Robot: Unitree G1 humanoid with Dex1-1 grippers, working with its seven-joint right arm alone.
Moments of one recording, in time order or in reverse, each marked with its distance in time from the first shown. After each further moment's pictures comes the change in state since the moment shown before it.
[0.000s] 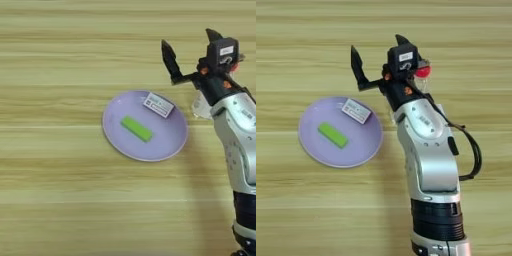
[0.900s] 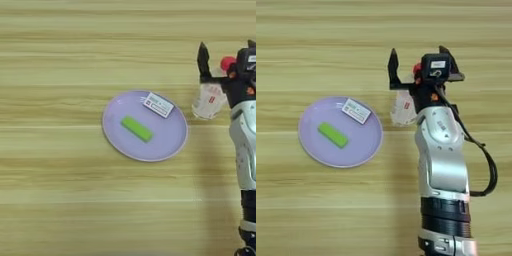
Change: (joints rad) arm 0.002 -0.014 -0.140 0.229 -0.030 -0.131 -0.125
